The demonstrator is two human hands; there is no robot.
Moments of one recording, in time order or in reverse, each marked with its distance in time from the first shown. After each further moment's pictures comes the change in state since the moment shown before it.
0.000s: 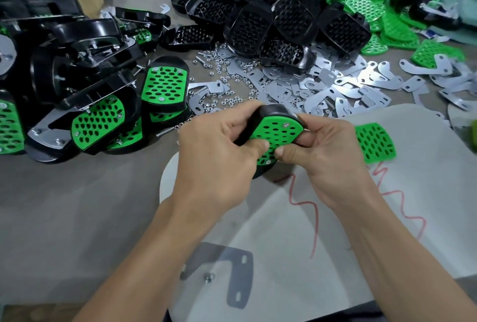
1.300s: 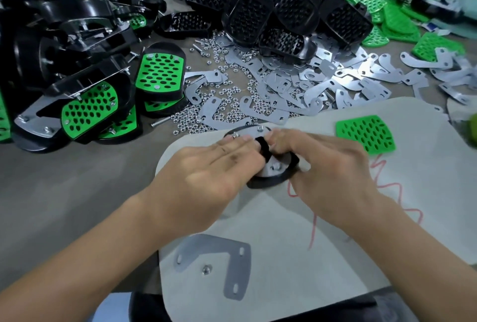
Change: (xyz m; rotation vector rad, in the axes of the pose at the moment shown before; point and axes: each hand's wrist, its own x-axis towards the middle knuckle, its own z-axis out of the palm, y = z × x) left_hand -0.025 -0.026 -0.034 0.788 -0.219 0.818; right_hand -0.024 0.000 -0.006 -1.068 -0.043 -0.638
